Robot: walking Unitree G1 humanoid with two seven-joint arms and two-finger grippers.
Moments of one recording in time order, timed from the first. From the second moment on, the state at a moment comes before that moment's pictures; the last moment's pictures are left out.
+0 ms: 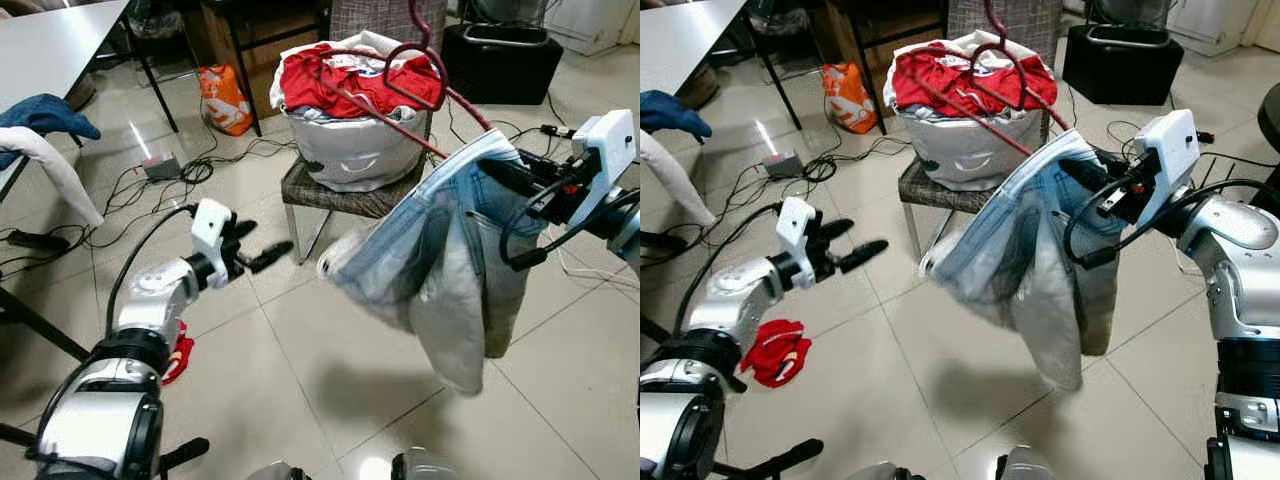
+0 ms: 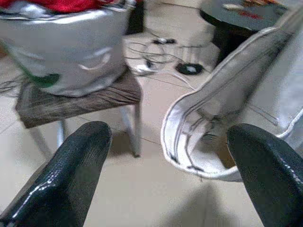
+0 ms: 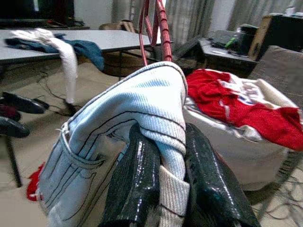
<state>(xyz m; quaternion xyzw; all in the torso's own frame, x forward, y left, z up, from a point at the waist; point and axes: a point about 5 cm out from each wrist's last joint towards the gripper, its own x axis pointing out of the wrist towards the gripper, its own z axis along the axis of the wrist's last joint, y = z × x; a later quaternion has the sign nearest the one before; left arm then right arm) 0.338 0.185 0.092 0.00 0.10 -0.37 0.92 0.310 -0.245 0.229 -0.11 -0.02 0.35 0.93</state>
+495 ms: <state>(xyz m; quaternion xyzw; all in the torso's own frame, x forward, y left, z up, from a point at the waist) 0.323 0.176 0.079 0.04 0.15 -0.47 0.87 0.308 -0.225 0.236 -0.10 -0.03 0.41 0.91</state>
